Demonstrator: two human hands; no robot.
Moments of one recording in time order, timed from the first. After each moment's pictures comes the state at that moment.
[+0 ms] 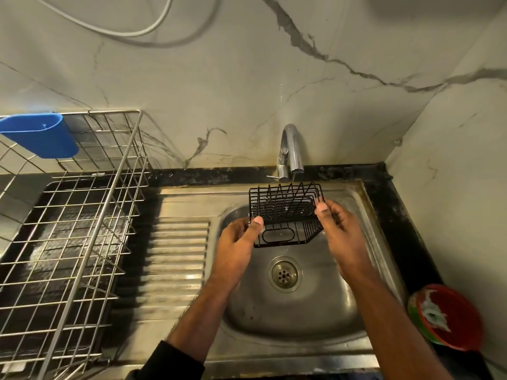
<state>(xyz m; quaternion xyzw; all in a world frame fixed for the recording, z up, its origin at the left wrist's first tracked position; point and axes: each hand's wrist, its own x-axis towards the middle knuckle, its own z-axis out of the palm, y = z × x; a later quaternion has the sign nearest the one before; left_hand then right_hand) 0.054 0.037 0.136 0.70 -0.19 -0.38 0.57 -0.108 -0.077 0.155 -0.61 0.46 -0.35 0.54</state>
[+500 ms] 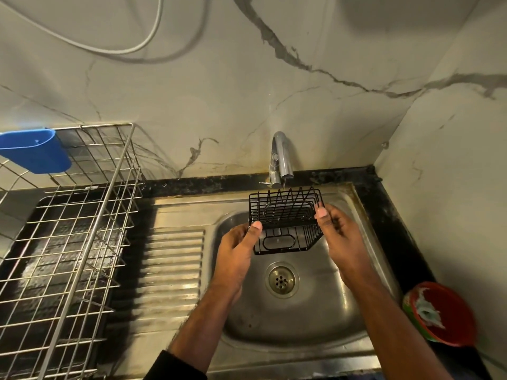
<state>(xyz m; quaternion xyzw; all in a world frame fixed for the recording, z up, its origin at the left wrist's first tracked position) 0.038 0.034 0.149 0.66 -0.17 -0.41 0.60 -0.123 -0.077 0.157 -0.62 0.46 -0.36 0.52</state>
